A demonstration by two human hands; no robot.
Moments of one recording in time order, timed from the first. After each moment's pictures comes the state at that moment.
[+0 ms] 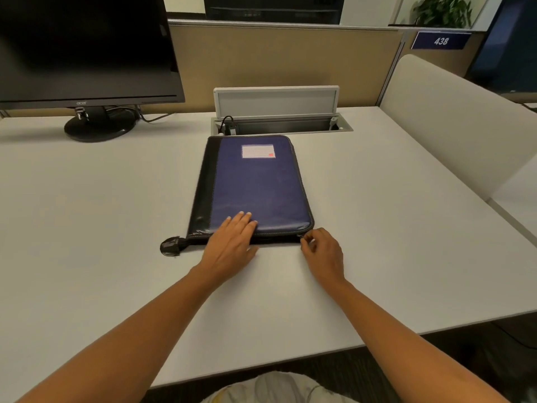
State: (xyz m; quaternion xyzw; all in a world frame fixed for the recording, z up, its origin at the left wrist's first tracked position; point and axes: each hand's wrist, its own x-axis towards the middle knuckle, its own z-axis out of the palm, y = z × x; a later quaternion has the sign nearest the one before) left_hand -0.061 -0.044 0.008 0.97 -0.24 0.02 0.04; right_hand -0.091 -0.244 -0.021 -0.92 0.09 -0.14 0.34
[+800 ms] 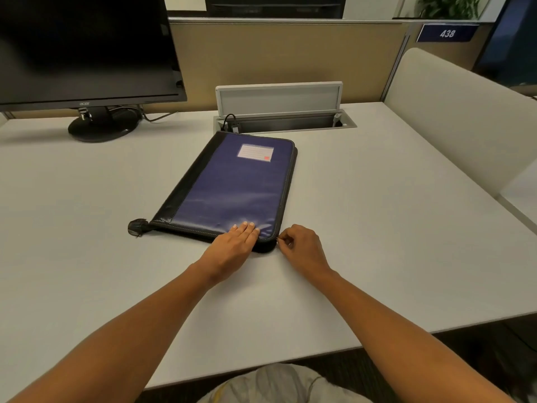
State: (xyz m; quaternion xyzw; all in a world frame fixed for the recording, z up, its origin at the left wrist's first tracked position) left_hand -0.062 -0.033 0.000 0.95 -0.32 -0.02 -0.05; right_hand -0.079 -0.210 -0.006 -0.94 -0.02 -0.07 0.32
